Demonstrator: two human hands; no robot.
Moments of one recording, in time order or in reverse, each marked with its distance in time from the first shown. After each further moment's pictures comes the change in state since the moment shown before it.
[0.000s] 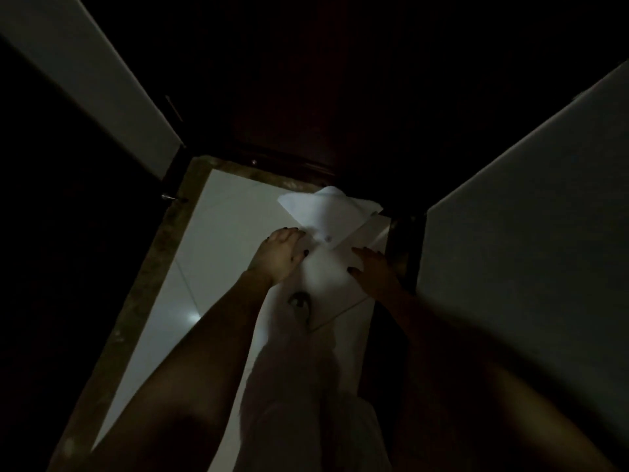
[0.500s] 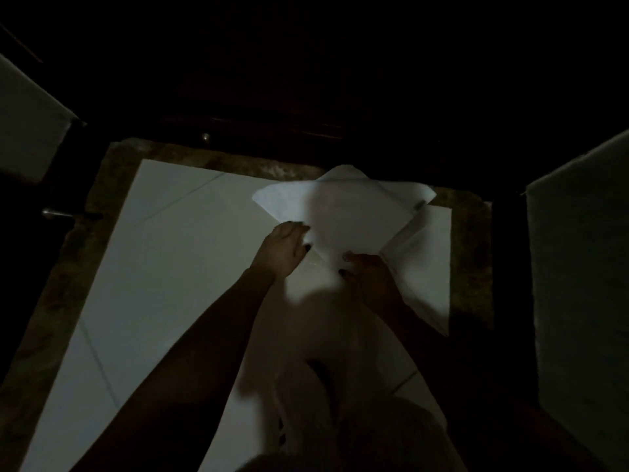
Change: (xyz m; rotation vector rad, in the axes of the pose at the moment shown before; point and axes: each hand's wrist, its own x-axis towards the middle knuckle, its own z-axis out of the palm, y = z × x) left_hand 0.292 -0.188 0.250 0.041 0.043 0.112; right_hand 0.330 0.110 0.206 0.153 0.238 -0.153
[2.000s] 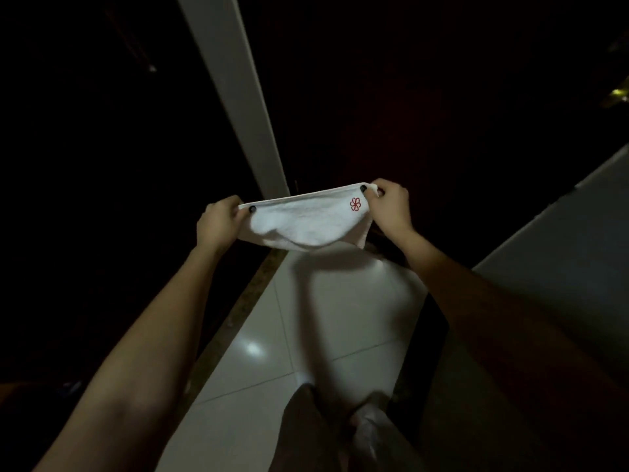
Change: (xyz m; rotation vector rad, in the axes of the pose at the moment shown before) left_hand -0.565 0.264 -0.650 -0.101 0.669 -0.610; right_hand -0.415 -0.545 -0.509 0.371 0.280 -0.314
